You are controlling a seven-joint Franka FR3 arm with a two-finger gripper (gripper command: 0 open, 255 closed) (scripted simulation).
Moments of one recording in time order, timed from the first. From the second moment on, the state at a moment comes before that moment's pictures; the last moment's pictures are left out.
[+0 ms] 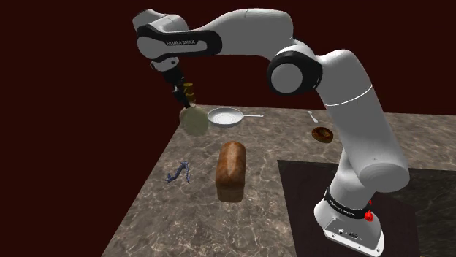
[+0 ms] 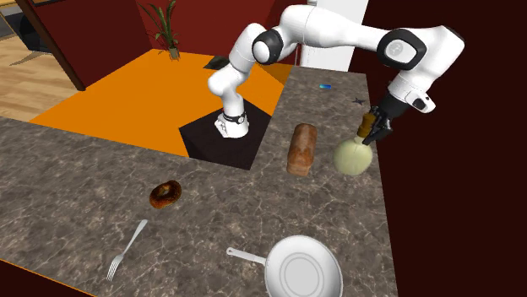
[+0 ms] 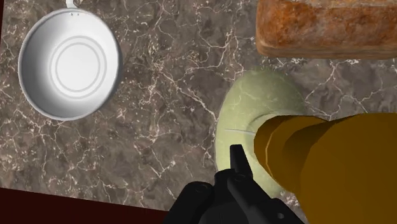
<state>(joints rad) 0.26 0.64 -0.05 -0.97 -0.20 1.37 -0.48</state>
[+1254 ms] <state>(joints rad) 0.28 0.76 -0.03 -1.03 -0.19 1.54 -0.41</state>
